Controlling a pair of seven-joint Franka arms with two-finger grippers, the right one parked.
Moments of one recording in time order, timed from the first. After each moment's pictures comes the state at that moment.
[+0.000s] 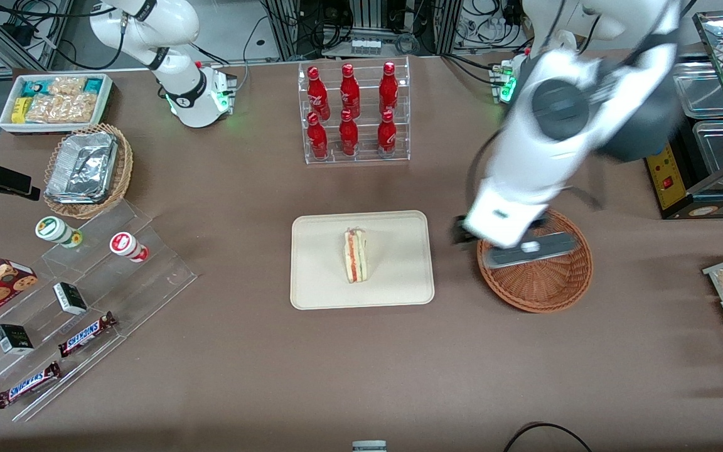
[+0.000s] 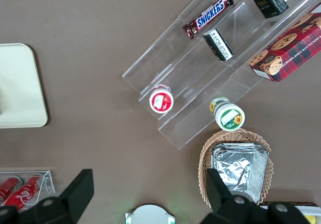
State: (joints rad) arm -0.45 0.30 0.04 -1.33 0.02 1.66 -0.57
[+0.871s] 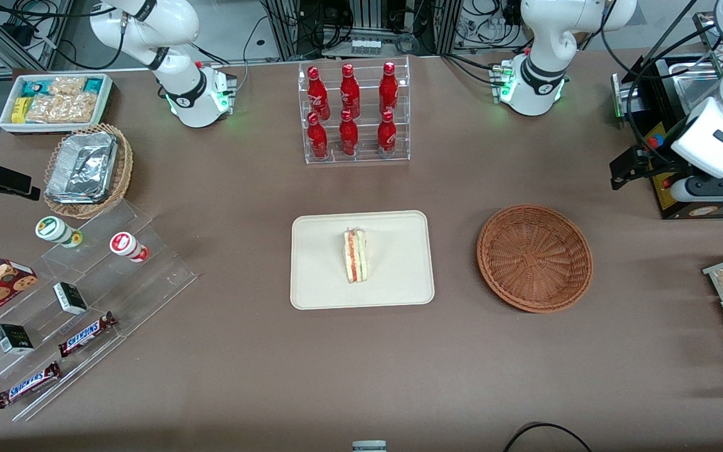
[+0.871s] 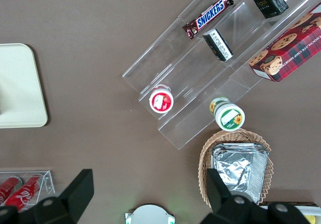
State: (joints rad) arm -0.14 -0.01 0.04 -1.60 0.01 1.57 -0.09
